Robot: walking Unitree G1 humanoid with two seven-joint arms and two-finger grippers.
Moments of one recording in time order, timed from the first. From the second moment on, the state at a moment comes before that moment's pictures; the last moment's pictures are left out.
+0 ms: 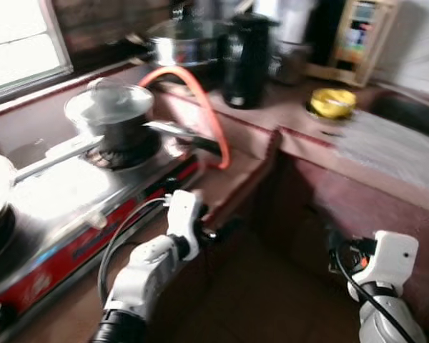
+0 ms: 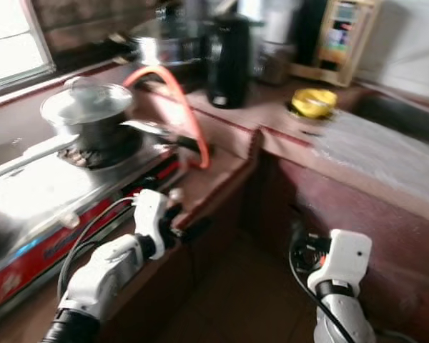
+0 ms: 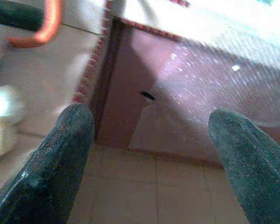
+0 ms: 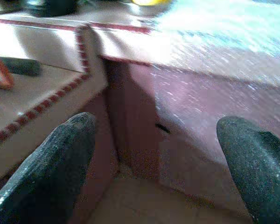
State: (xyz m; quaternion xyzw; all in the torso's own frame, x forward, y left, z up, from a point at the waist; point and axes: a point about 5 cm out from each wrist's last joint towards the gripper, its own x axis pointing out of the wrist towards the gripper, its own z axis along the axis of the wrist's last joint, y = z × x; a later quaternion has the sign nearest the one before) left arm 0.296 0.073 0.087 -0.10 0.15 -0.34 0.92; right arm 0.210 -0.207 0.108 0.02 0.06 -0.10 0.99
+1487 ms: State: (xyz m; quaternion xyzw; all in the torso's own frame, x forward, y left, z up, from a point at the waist) left arm 0.293 0.074 0.094 -0.10 0.12 -0.35 0.92; right arm 0.206 -0.206 0.107 0.02 0.06 -0.11 0.99
